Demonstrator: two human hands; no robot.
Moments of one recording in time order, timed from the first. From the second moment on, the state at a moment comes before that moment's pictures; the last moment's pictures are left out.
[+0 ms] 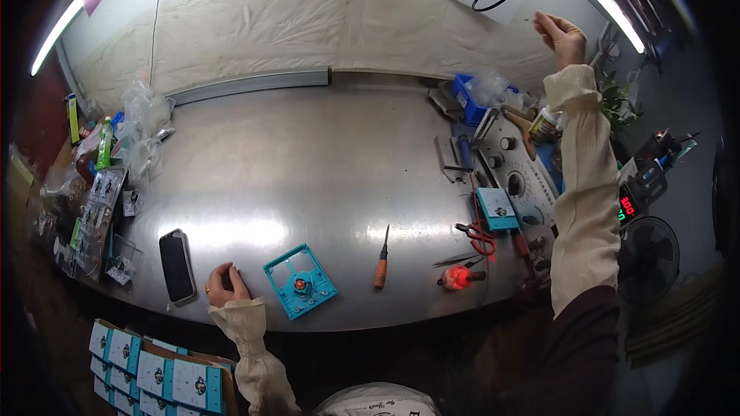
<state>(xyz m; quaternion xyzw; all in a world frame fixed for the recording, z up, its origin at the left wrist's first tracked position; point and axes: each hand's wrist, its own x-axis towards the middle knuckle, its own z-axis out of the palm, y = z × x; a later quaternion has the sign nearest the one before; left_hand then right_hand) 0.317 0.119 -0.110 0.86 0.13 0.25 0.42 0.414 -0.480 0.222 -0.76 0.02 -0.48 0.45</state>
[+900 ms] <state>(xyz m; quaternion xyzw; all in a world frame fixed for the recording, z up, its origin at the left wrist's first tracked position) 0.153 0.001 -0.036 0.78 -0.27 0.15 0.55 0.116 -0.158 -0.022 -0.72 0.04 -0.11 0.69</state>
